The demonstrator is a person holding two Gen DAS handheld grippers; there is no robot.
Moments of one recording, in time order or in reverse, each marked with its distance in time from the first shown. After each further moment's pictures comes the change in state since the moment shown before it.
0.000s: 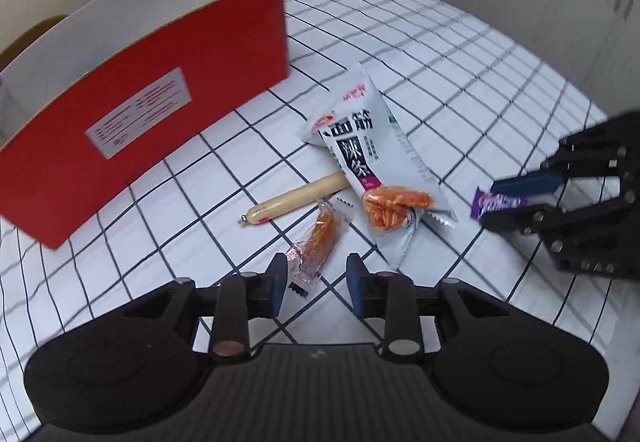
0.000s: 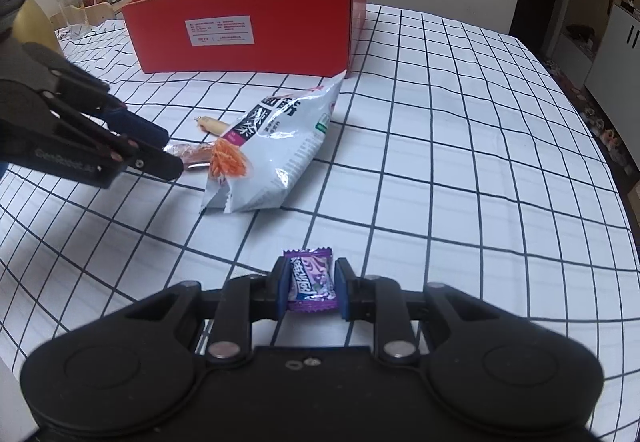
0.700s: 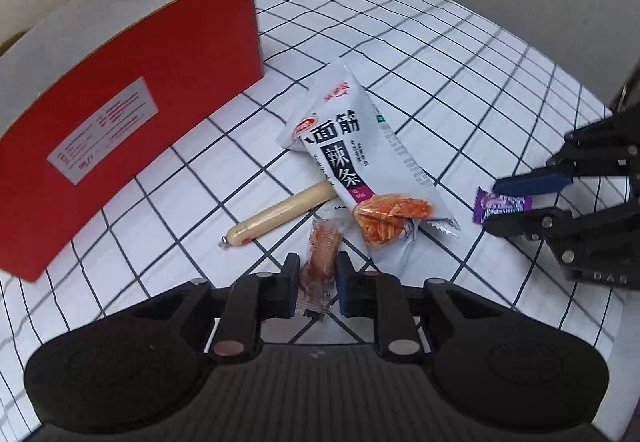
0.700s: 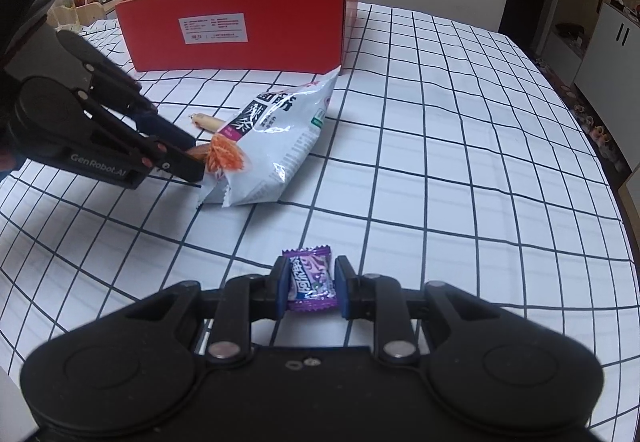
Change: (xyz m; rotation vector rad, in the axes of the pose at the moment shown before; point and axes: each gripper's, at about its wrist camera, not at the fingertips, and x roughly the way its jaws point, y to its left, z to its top) left arm 0.016 0.003 0.008 0.009 0.010 -0.049; right arm 0.000 0.002 -0.002 0.020 -0.004 -0.026
